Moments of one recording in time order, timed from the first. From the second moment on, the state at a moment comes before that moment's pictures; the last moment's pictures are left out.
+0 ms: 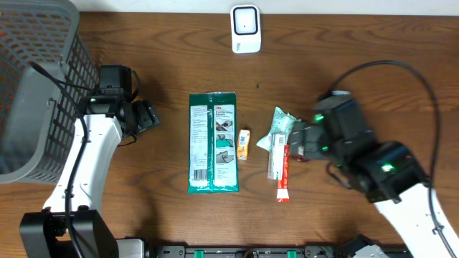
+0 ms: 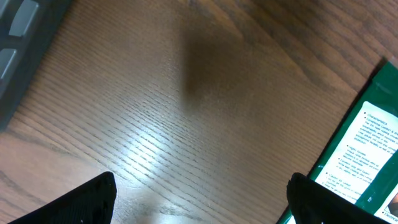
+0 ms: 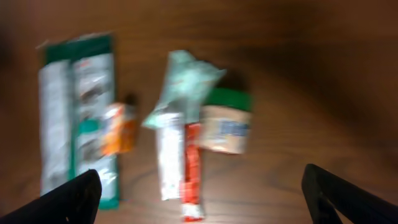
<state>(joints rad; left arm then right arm) 0.03 1.52 1.13 -0.89 -0.09 -0.46 0.47 1.14 1.22 -1.09 0.17 0.53</state>
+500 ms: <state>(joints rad) 0.03 1.52 1.13 -0.89 -0.09 -0.46 -0.13 1.13 1.22 -1.17 0.17 0.41</state>
